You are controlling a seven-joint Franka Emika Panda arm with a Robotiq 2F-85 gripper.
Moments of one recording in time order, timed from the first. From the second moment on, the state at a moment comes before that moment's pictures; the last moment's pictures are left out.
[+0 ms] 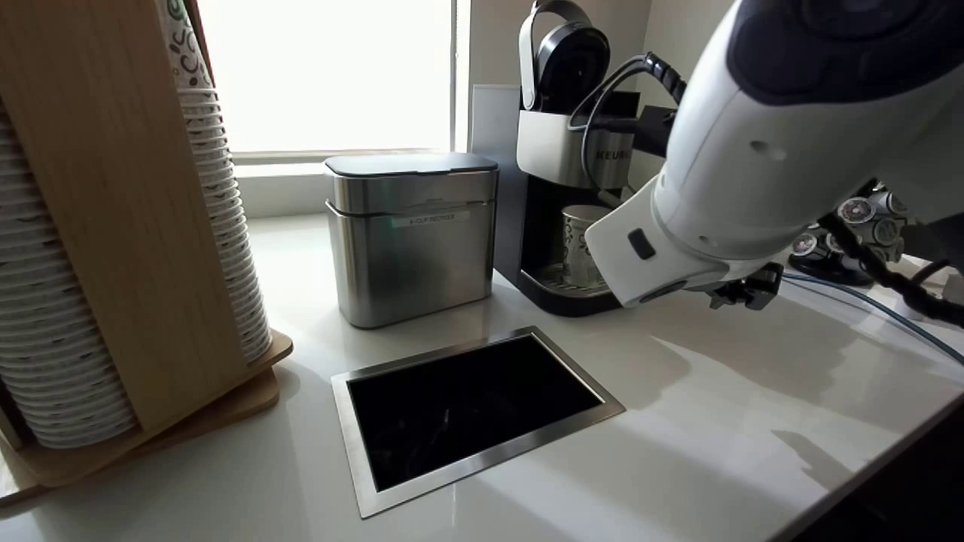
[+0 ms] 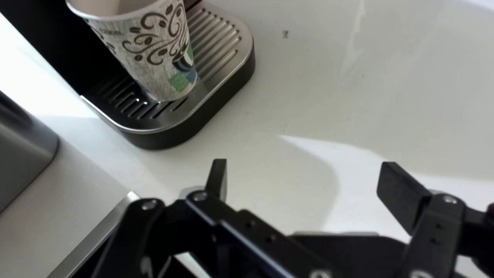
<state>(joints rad) 0.26 -0.08 0.27 -2.50 -1.10 2.12 -0.77</state>
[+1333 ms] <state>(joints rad) 0.32 0.33 0.32 -2.25 -1.45 1.68 -0.74</state>
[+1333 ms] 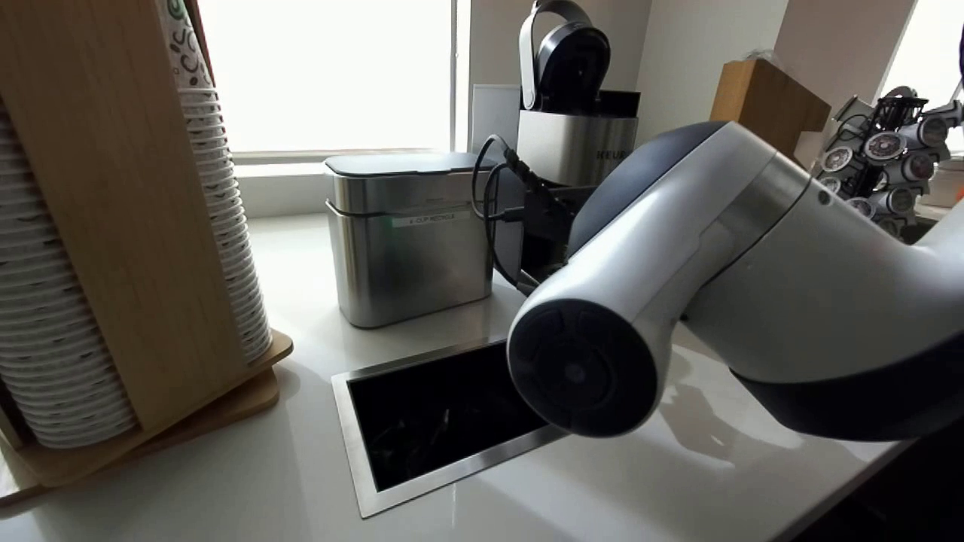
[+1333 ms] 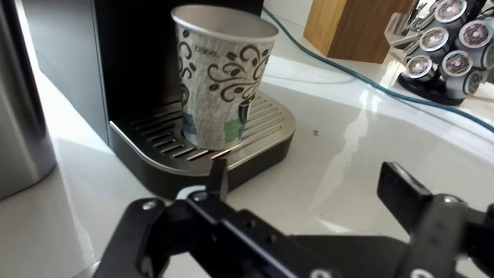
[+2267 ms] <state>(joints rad) 0.25 0.36 0.27 -2.21 -1.48 1.88 -0.58</state>
